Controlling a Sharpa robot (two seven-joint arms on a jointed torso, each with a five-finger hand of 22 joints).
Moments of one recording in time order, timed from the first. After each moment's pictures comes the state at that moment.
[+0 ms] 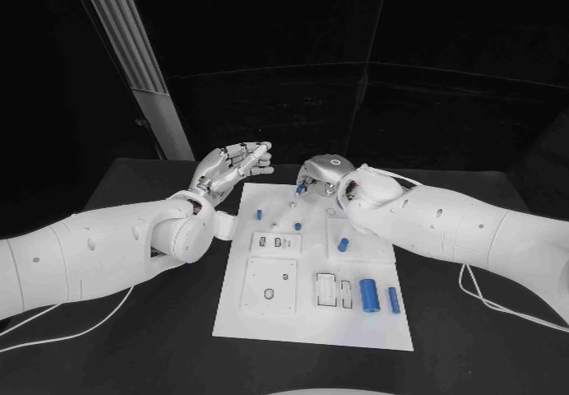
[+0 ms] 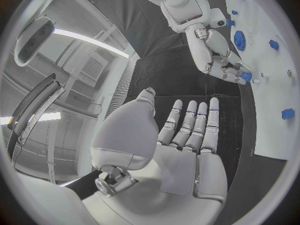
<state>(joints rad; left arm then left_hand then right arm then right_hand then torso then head) 1.30 -0.74 -0.24 1.40 0.01 -0.29 0.68 1.24 0.04 -0.10 0.29 0.38 0.62 0.18 0.24 0.10 0.39 0.25 0.71 0.06 0.24 0.24 0.87 0.06 0.12 0.45 0.29 0.40 0.36 1.26 -0.38 -0.11 1.00 -1.61 -0.38 -0.07 1.75 0.22 -0.26 0.17 0.04 1.04 0.15 0.17 0.07 1.16 0.09 0.11 0.06 1.47 0.03 1.55 1.31 0.01 1.47 0.14 1.57 1.31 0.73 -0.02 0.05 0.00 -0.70</state>
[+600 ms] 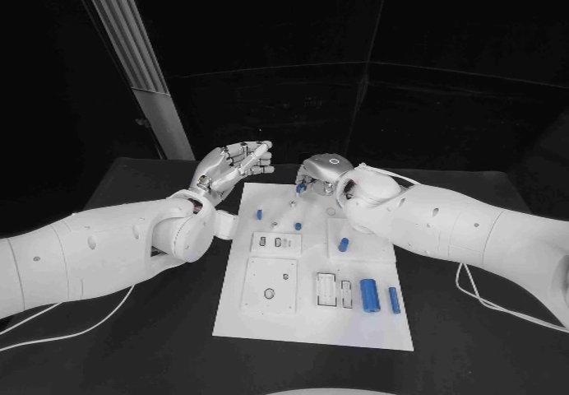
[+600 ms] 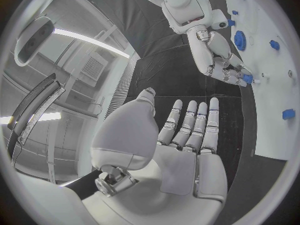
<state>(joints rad) 1.30 -0.74 -0.24 1.40 0.01 -0.29 0.68 1.24 0.04 -0.10 0.29 0.38 0.62 0.18 0.24 0.10 0.39 0.25 0.71 0.06 0.24 0.24 0.87 0.06 0.12 0.45 0.29 0.40 0.36 1.26 -0.35 -0.11 0.97 -1.61 -0.38 -0.07 1.75 0.22 -0.26 0.17 0.04 1.03 0.15 0.16 0.07 1.16 0.09 0.10 0.06 1.47 0.03 1.55 1.31 0.01 1.47 0.14 1.57 1.31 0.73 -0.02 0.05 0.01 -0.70</state>
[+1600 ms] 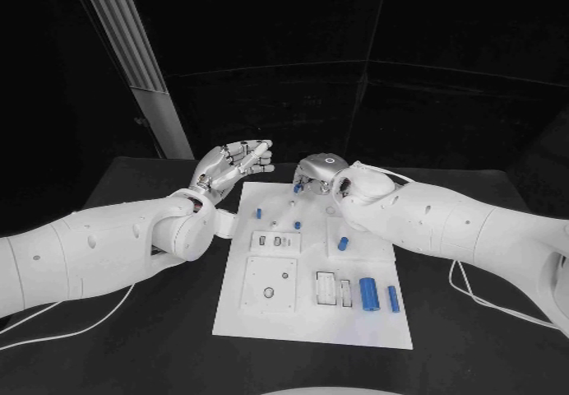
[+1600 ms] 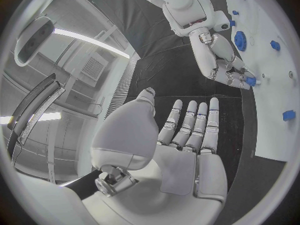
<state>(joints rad) 1.31 -0.74 -0.24 1.40 0.01 -0.29 0.68 1.24 0.04 -0.10 0.29 0.38 0.61 0.17 0.24 0.10 0.39 0.25 0.70 0.06 0.24 0.24 0.87 0.06 0.12 0.45 0.29 0.40 0.35 1.26 -0.32 -0.11 0.93 -1.61 -0.34 -0.06 1.75 0.22 -0.26 0.17 0.04 1.03 0.15 0.16 0.07 1.16 0.09 0.10 0.06 1.47 0.03 1.55 1.31 0.01 1.47 0.14 1.57 1.31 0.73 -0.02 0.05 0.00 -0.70</state>
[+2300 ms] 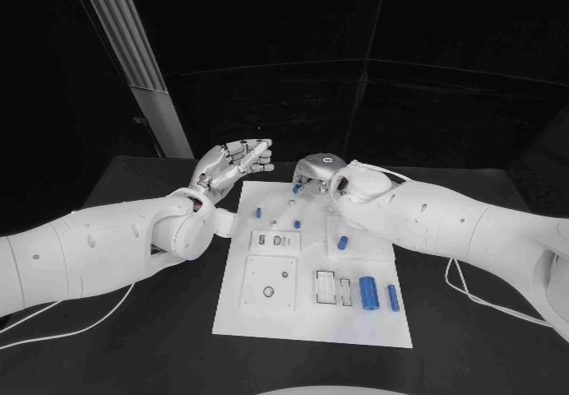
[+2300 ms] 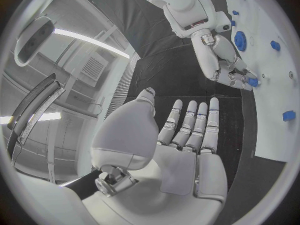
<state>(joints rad) 1.31 -0.74 -0.24 1.40 0.01 -0.29 0.68 1.24 0.04 -0.10 0.29 0.38 0.61 0.17 0.24 0.10 0.39 0.25 0.70 0.06 0.24 0.24 0.87 0.06 0.12 0.45 0.29 0.40 0.35 1.26 -0.30 -0.11 0.90 -1.61 -0.32 -0.06 1.75 0.22 -0.27 0.18 0.04 1.03 0.15 0.15 0.07 1.16 0.10 0.08 0.06 1.47 0.03 1.55 1.31 0.01 1.47 0.14 1.57 1.31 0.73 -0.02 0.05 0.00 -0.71</state>
